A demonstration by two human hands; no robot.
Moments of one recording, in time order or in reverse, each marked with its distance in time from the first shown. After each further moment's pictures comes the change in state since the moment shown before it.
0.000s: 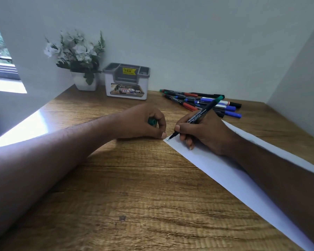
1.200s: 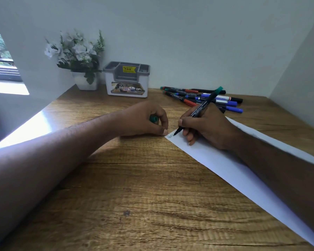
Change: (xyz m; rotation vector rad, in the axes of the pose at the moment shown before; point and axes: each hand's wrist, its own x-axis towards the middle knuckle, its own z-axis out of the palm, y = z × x) left_hand -0.001 0.002 0.001 0.034 0.025 0.007; right_hand 0.002 -0.001 0.001 0.016 0.064 0.064
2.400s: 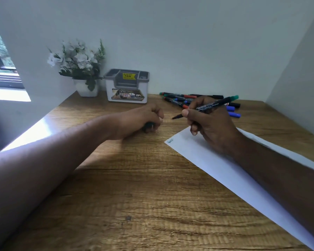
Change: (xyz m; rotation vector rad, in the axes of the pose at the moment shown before) left_hand -0.006 0.007 -0.009 -0.428 -0.033 -0.216; right_hand 0.002 -0.004 -0.004 0.248 0.167 -0.165
